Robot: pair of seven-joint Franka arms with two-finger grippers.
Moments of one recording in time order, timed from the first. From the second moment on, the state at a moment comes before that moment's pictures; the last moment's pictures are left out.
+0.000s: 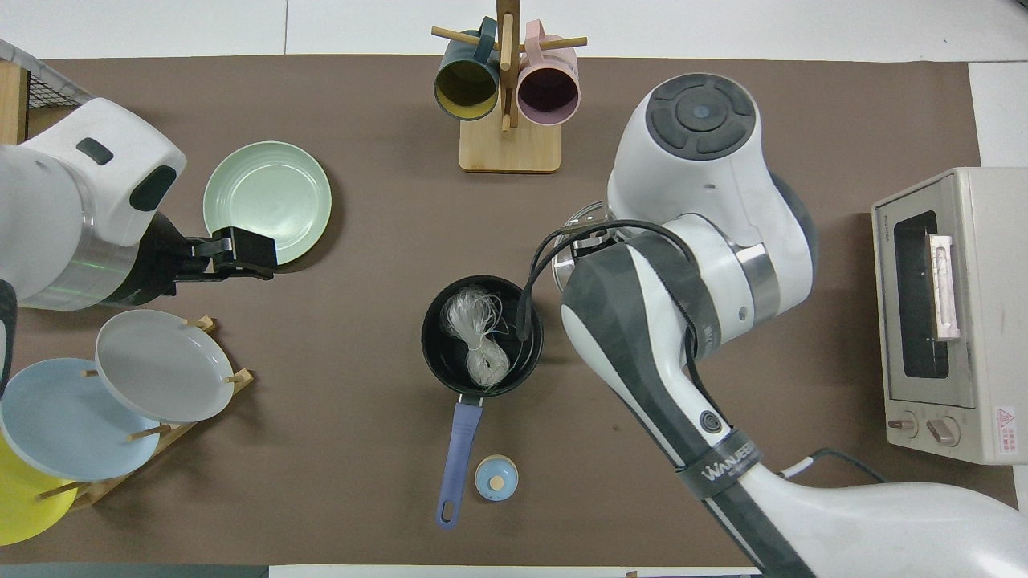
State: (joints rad) left arm -0.24 -0.08 -0.09 -1.64 -0.03 1.59 -0.41; right arm 0.46 0.32 -0.02 -1.54 0.01 1.75 0.34
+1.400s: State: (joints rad) left arm -0.15 -0.04 -0.09 -1.64 -0.02 1.53 -0.23; right arm 0.75 0.42 -0.02 -1.55 0.04 1.88 0.78
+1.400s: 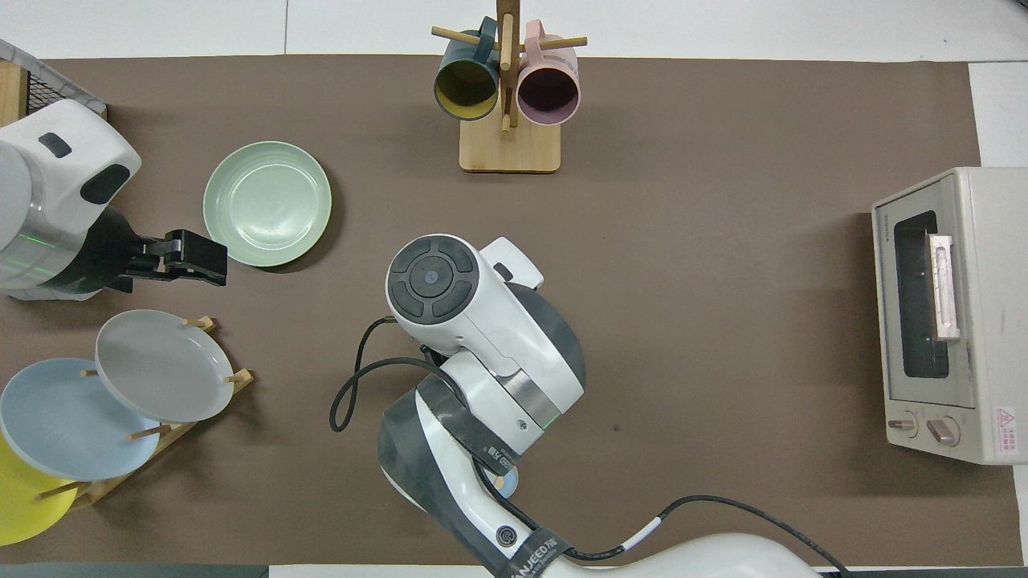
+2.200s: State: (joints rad) left arm -0.15 -0.04 -0.09 -1.64 -0.05 1.52 -0.23; right arm 0.75 0.41 -0.02 -1.57 0.06 1.90 0.78
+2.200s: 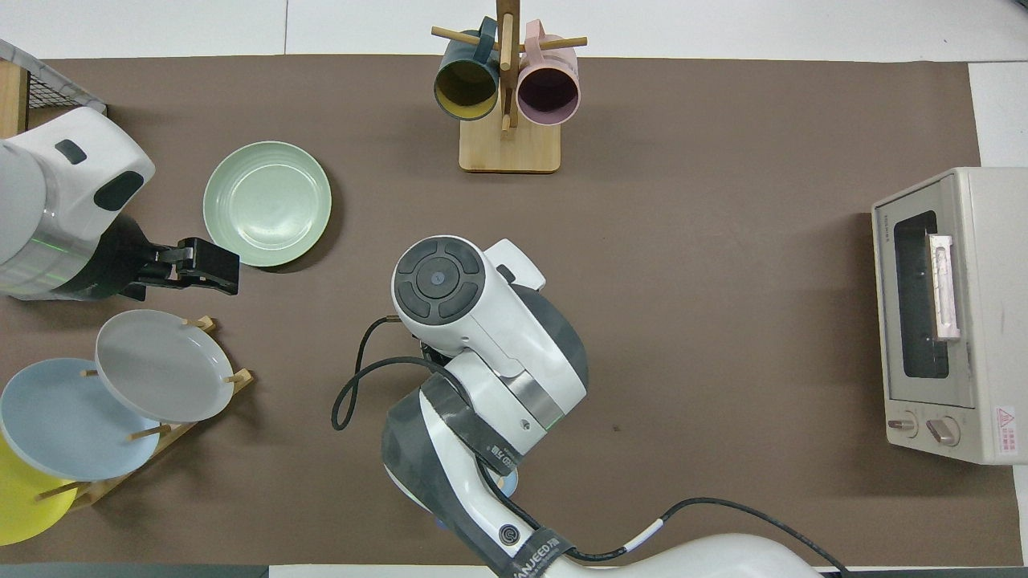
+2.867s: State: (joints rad) left arm -0.15 -0.04 -0.09 -1.64 -0.05 1.52 -0.19; right arm 0.74 0.41 -0.02 -1.58 0.06 1.91 0.79
